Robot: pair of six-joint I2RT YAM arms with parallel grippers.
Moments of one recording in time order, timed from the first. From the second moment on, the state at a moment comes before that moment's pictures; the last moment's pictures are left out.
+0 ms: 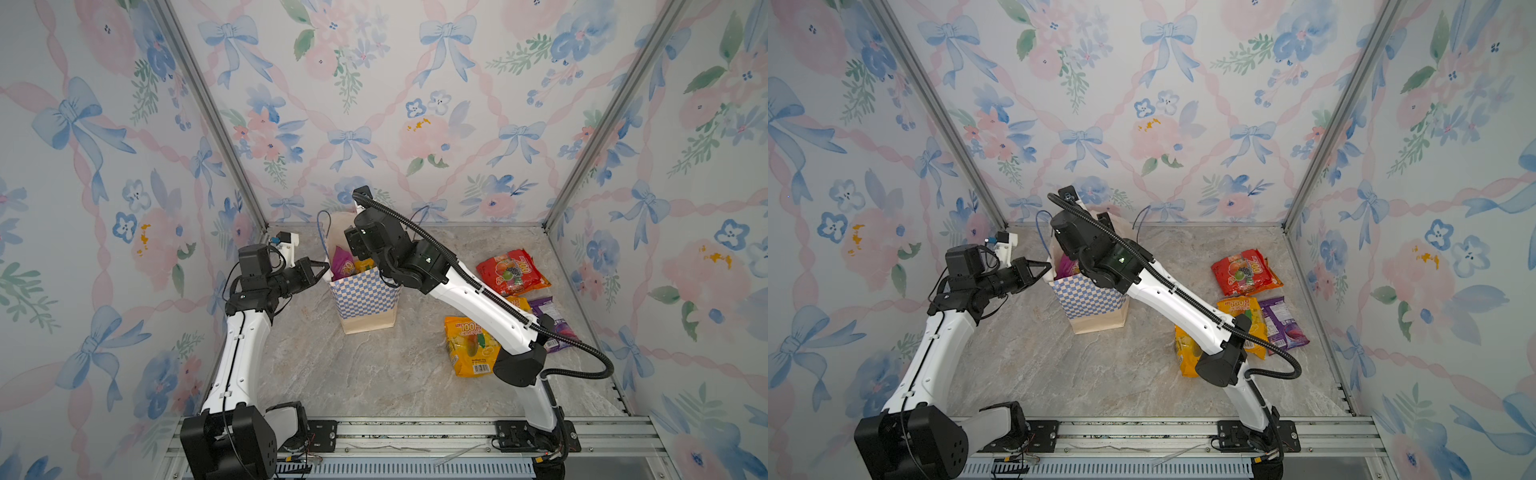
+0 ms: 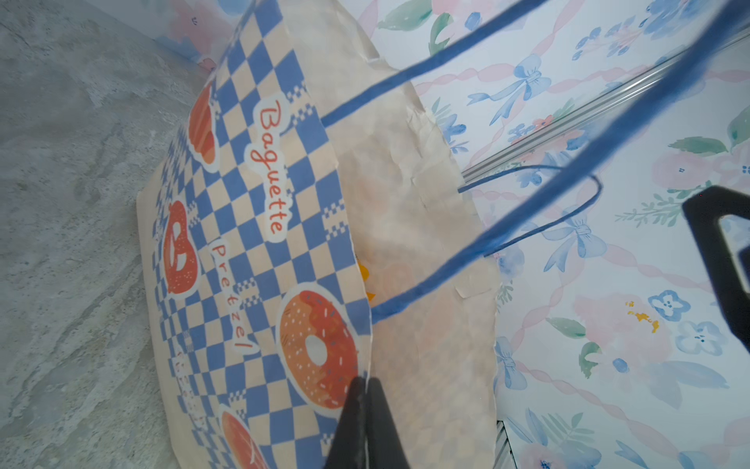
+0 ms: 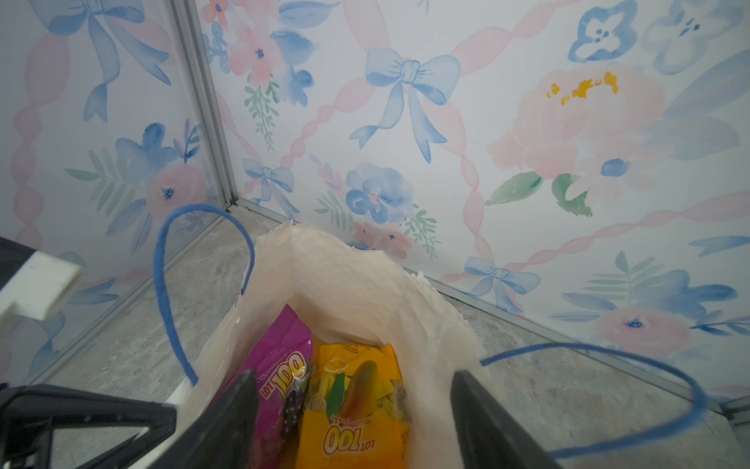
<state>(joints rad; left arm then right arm) 0.18 1.16 0.99 -0.39 0.84 -0.46 1.05 2.11 2.52 -0.81 0.66 0.12</state>
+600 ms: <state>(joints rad) 0.18 1.17 0.99 -0.39 0.83 -0.46 0.95 1.33 2.00 -0.82 0.58 0.20</state>
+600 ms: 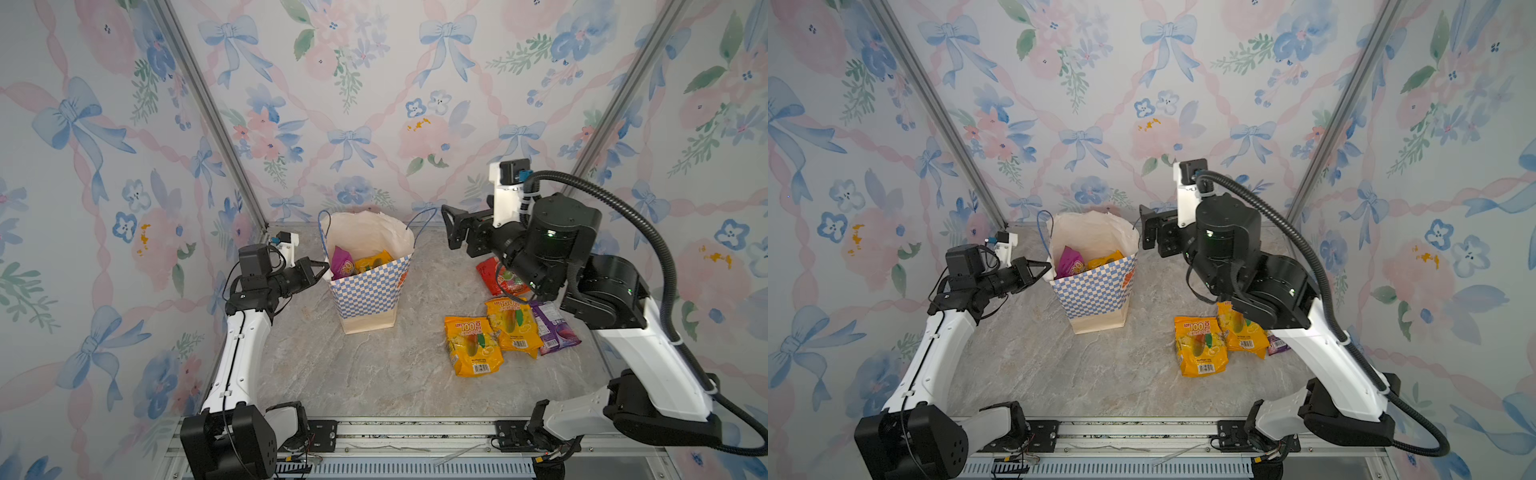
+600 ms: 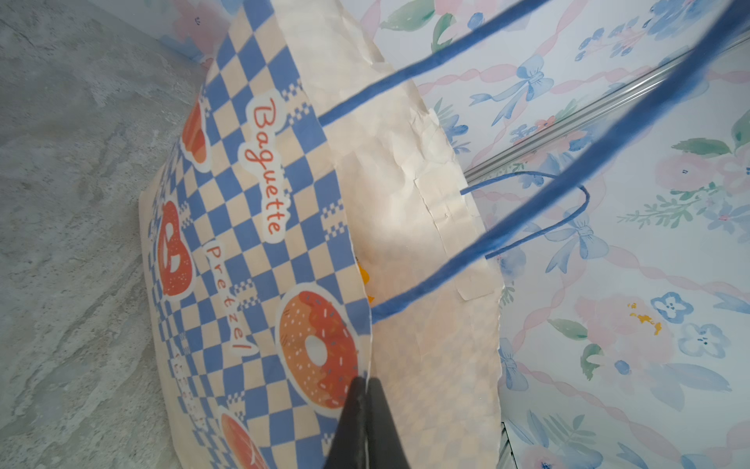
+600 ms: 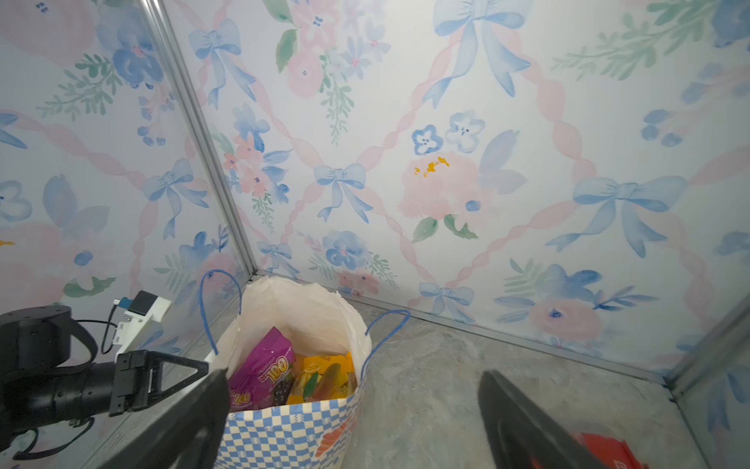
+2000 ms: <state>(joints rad) 0.15 1.19 1.01 -0.39 0.81 -0.46 0.46 1.03 0.64 -0.92 0.05 0.91</state>
